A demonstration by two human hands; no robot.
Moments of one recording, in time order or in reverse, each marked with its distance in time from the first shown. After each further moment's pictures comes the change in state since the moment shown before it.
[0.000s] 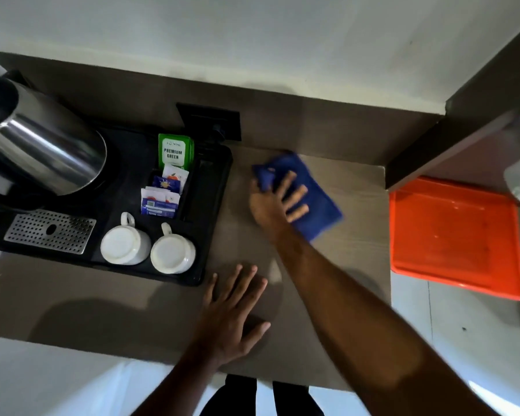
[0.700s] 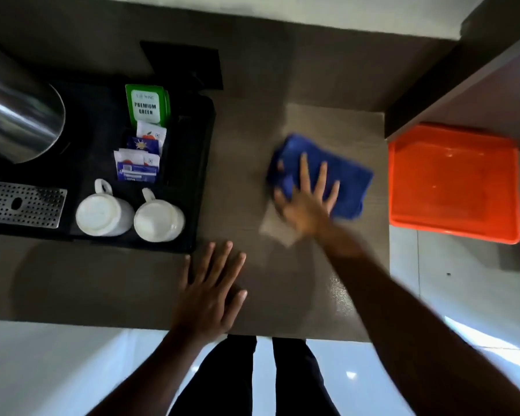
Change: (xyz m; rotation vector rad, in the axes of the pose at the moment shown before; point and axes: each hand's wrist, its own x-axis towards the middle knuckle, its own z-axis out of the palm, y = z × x) left_hand -0.034 -0.016 -0.001 0.077 0.036 -0.055; right_hand -0.029 0.115 -0.013 -0.448 0.270 -0.310
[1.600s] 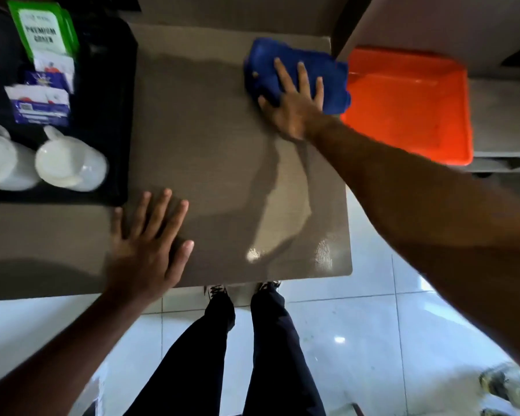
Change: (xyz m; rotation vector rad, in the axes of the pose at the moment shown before) left_hand -0.002 0.001 0.005 0.161 0.086 0.068; right_hand 0.057 0.096 -0.033 -0.030 -0.087 -0.125
